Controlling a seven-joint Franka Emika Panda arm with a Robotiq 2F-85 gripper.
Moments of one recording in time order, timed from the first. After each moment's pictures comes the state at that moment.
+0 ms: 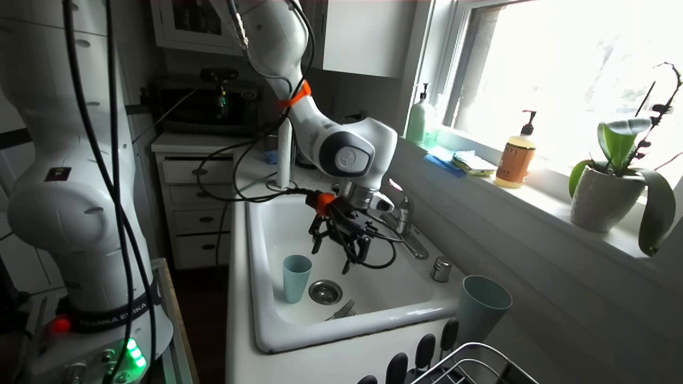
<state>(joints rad) -0.10 0.06 -0.08 -2.47 -0.03 2.29 -0.52</state>
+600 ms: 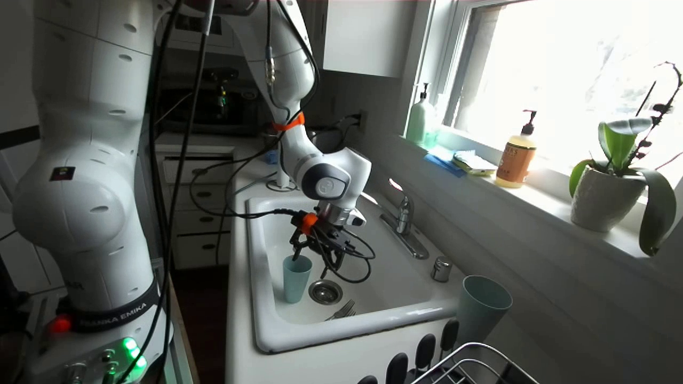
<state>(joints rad) -0.07 0.26 0.05 -2.48 0.10 2.48 -0.63</state>
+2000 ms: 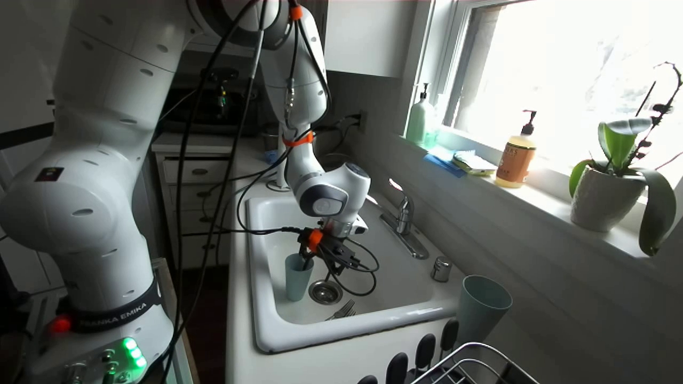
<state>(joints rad) -0.18 0.40 0.17 -2.44 0.19 2.69 -0.79</state>
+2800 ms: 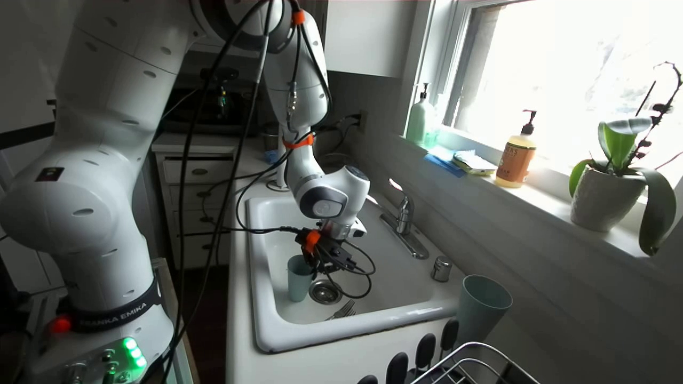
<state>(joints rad) -0.18 0.42 0.17 -2.43 0.18 2.68 -0.73</state>
